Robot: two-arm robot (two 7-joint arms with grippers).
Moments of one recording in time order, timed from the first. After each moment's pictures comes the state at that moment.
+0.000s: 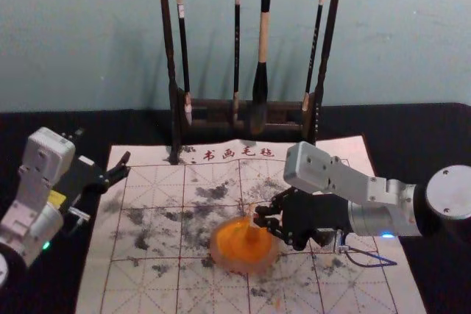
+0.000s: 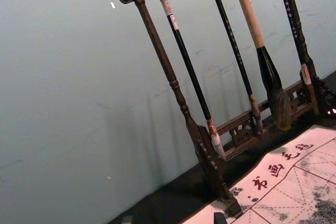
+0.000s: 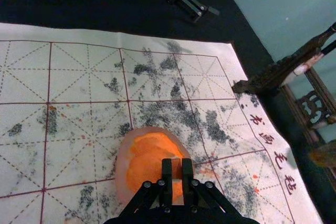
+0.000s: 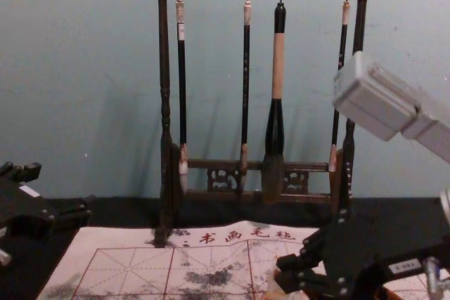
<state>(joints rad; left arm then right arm) -0.20 0.60 0.45 -1.41 -0.25 -0.12 0.03 0.50 0.59 -0.72 -1.53 0.09 0.20 0.74</state>
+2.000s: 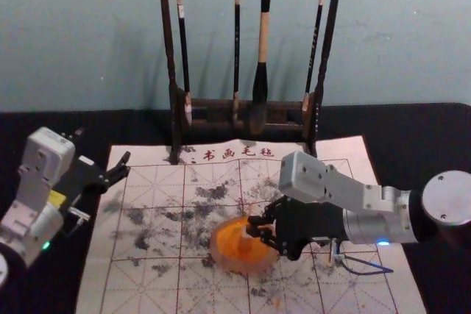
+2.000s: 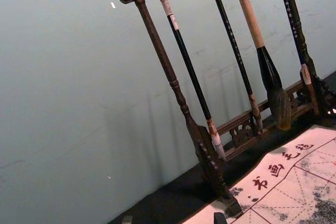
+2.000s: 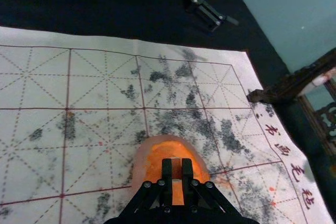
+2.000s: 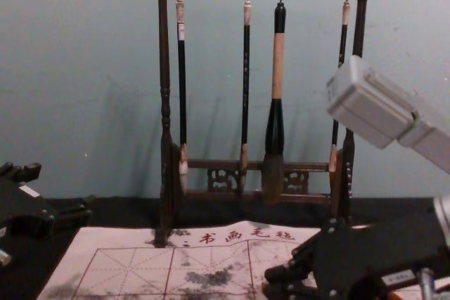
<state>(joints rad) -0.20 0.60 0.45 -1.41 -0.25 -0.12 0.03 0.50 0.59 -0.74 -1.54 0.10 0.18 0.75</state>
